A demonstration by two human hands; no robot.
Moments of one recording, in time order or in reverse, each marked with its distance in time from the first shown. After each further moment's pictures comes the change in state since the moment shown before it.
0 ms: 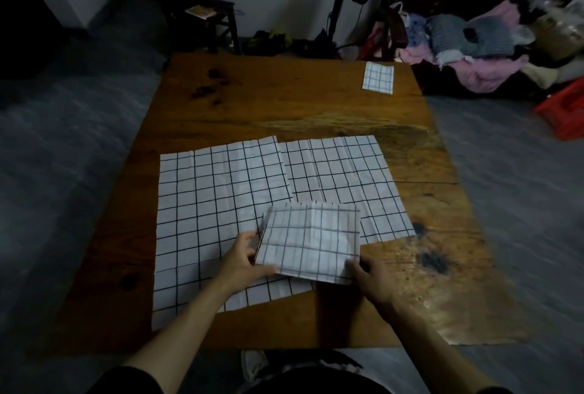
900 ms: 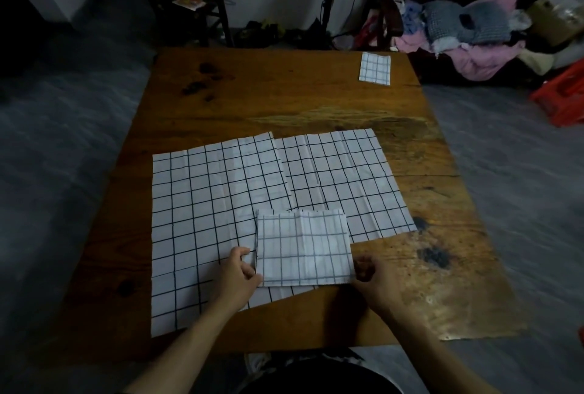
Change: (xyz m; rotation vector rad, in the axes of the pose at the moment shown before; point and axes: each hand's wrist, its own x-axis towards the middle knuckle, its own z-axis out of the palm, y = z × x) left_hand 0.004 -0.039 0.013 0.185 0.194 0.018; right_hand 0.001 0.022 0.005 -0.098 0.124 0.043
